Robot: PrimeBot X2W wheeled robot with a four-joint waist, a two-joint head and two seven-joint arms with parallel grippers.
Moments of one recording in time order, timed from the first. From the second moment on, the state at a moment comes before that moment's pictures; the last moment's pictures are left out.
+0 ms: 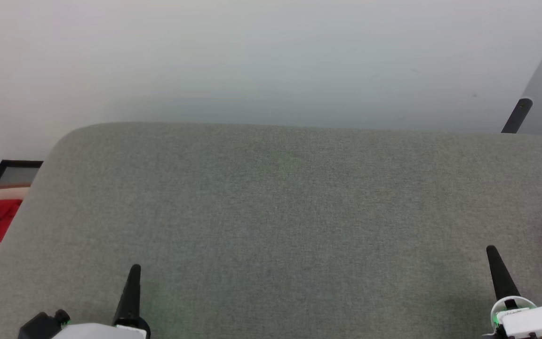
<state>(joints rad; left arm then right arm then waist) 0.03 0.09 0.06 0.18 -1.14 -0.13 -0.05 -0.01 -0.08 -0.10 0.15 1.14 0.13 0.03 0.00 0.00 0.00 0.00</state>
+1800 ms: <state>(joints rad) -0.08 0.07 0.09 0.24 -1.56 -0.13 0.08 -0.09 -0.06 -0.11 0.23 1.55 0.13 0.10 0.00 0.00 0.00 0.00</state>
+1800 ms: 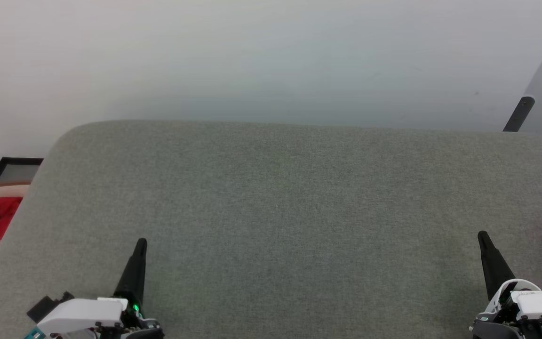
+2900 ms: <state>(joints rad) -0.10 0.06 0.10 0.25 -1.63 -0.13 0.10 -0.11 -0.05 -0.11 0.25 1.61 0.13 0.11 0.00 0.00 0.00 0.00</state>
